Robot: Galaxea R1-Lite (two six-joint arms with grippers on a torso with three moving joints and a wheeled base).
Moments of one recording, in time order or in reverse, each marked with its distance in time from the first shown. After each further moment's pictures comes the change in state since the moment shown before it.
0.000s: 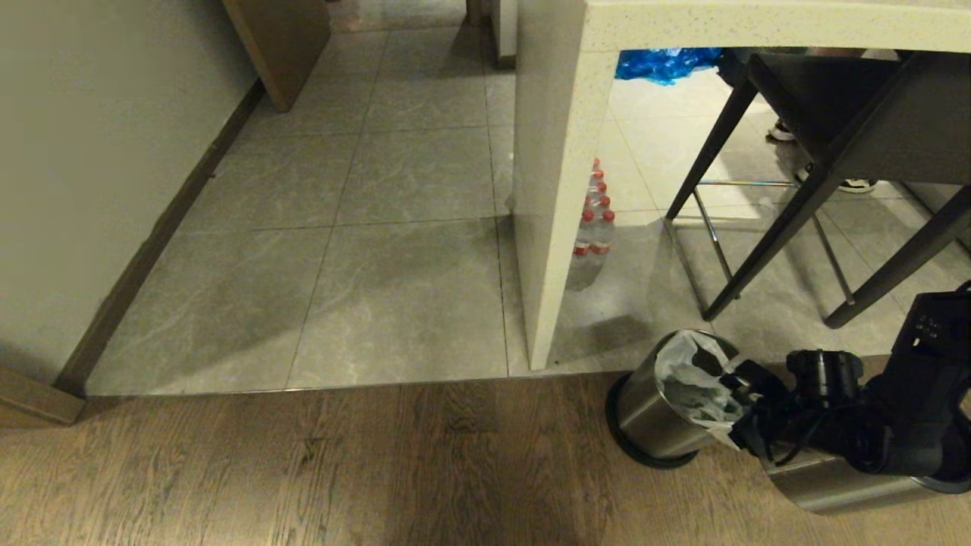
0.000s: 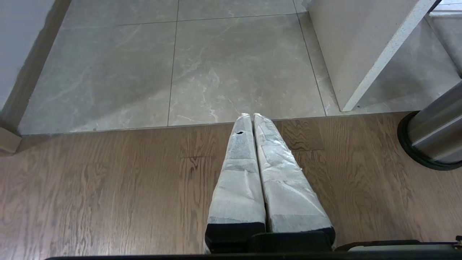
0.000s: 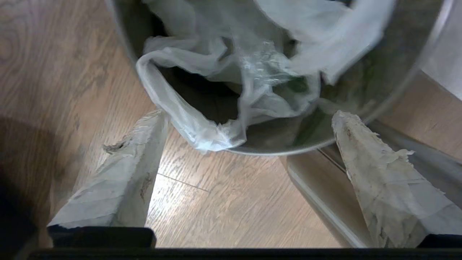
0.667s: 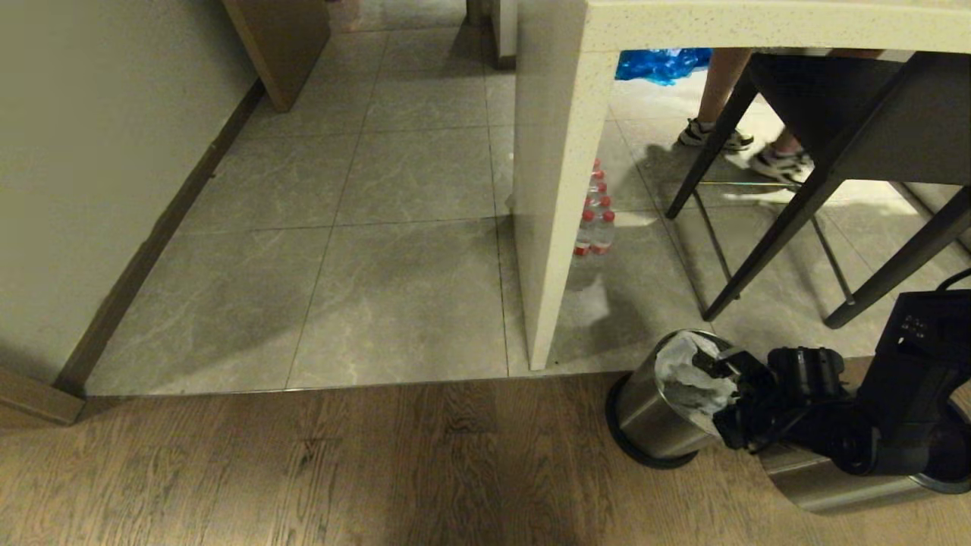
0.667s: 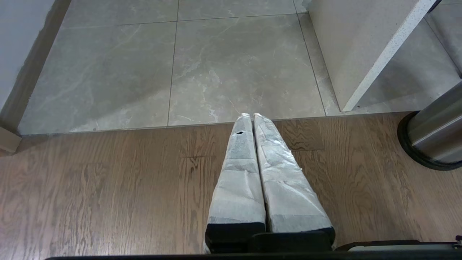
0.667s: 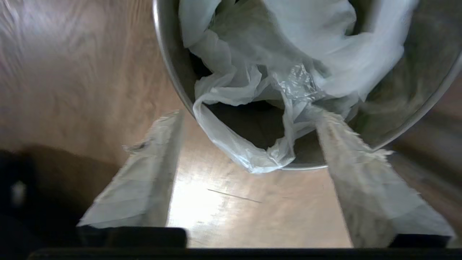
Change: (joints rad) left arm 0.000 0.000 0.000 0.000 0.000 0.000; right arm 0.072 -0.024 0.020 -0.013 -0.004 0.257
